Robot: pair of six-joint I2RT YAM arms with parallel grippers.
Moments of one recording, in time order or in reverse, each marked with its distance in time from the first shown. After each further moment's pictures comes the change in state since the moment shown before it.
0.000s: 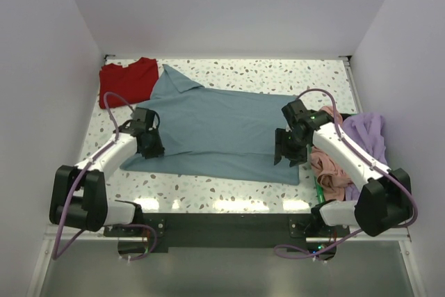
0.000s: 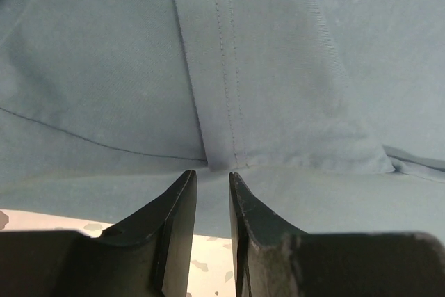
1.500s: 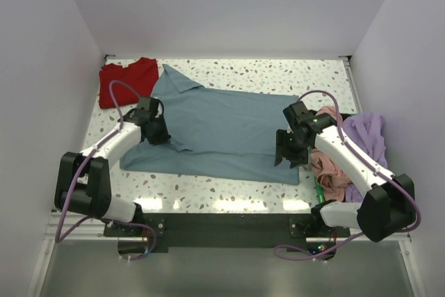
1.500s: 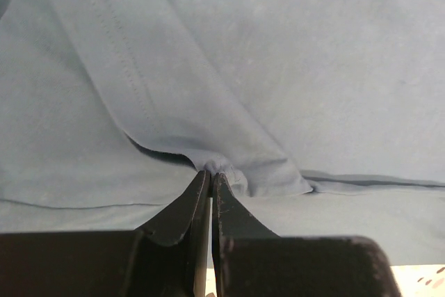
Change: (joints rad) left arm -0.018 0.104 0.115 0.072 0.080 0.001; right arm 0.005 -0.044 -0.015 -0.011 -0.003 0.019
